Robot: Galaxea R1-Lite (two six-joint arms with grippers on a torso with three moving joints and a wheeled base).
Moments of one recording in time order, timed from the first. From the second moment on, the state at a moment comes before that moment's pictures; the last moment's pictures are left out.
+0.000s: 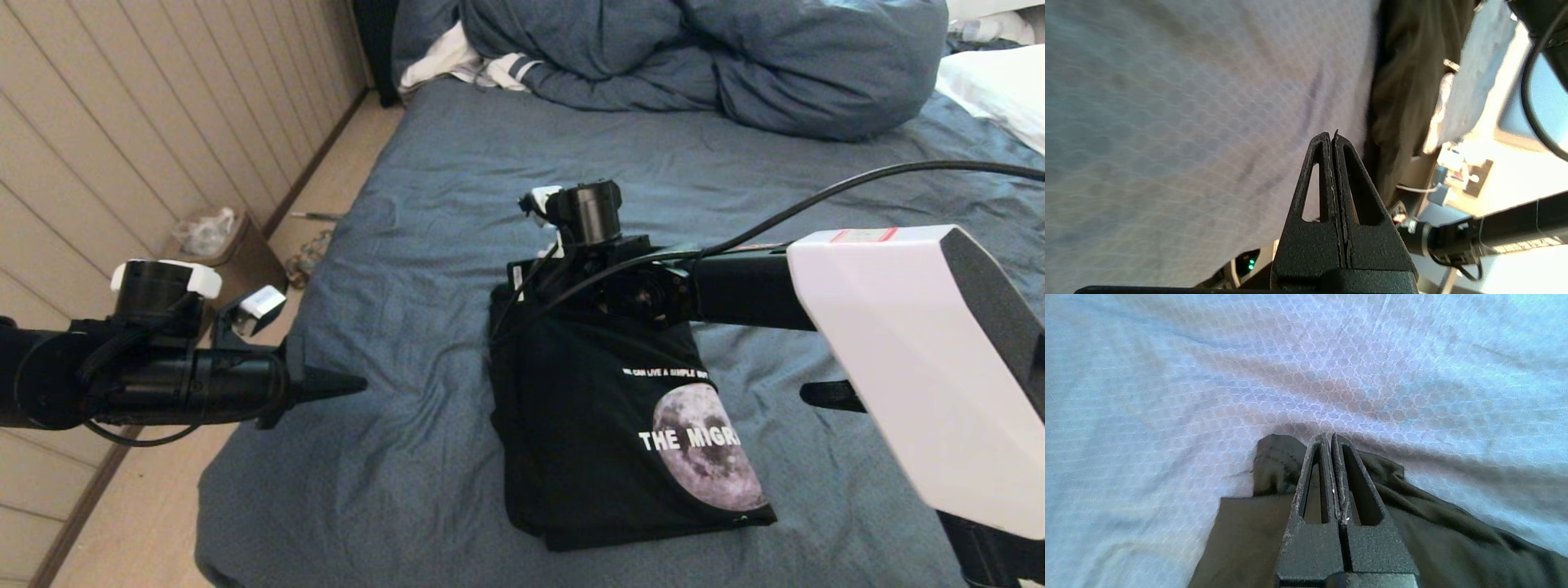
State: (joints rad) left arm -0.09 1.74 -0.87 -0.15 -0.81 -0.47; right arm 0.61 2.28 -1.94 -0.05 -0.15 0.10
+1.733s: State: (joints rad) left arm 0.04 0.63 -0.81 0.67 -0.89 -0.21; right arm 0.24 0.61 -0.70 0.51 -0.44 0.21
